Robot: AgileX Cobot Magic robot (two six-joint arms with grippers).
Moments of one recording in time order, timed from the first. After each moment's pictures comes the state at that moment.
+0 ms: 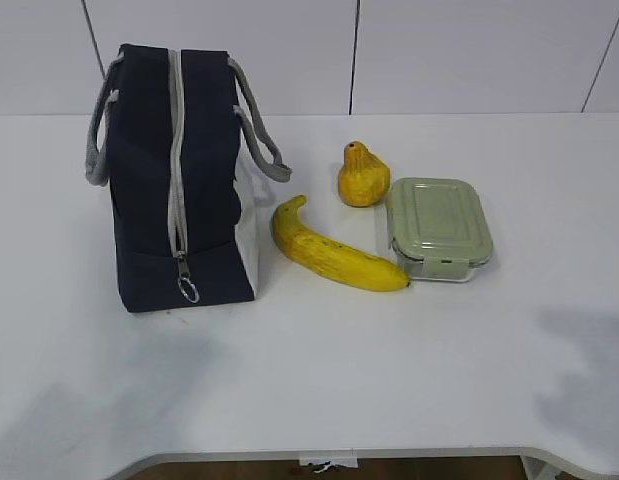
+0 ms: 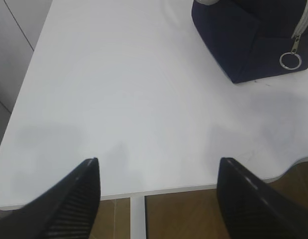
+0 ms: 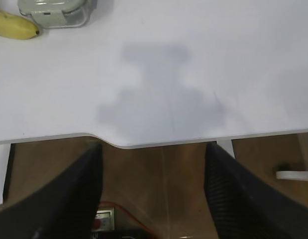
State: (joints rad) left arm 0.00 0.01 -0.52 -0.04 1.11 0.08; right arm -0.10 0.30 -0.55 0.06 1.13 0.02
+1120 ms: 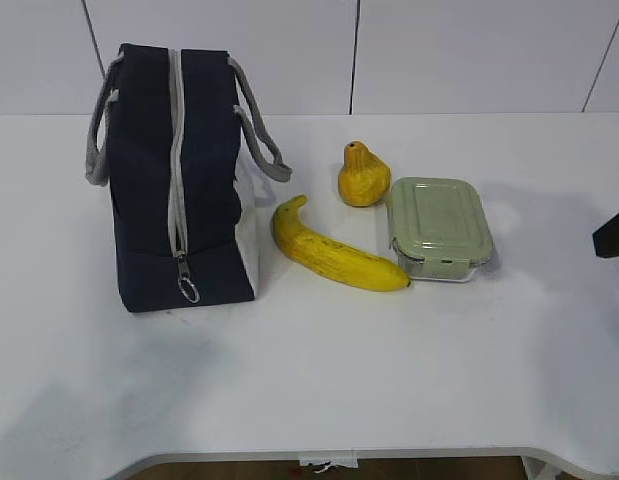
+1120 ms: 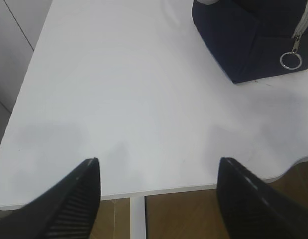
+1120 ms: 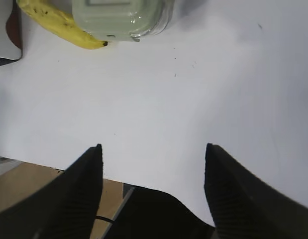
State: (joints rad) left arm 0.00 0.01 -0.52 -0.04 1.11 0.08; right arm -0.27 1.37 -0.93 0.64 1.04 -0.50
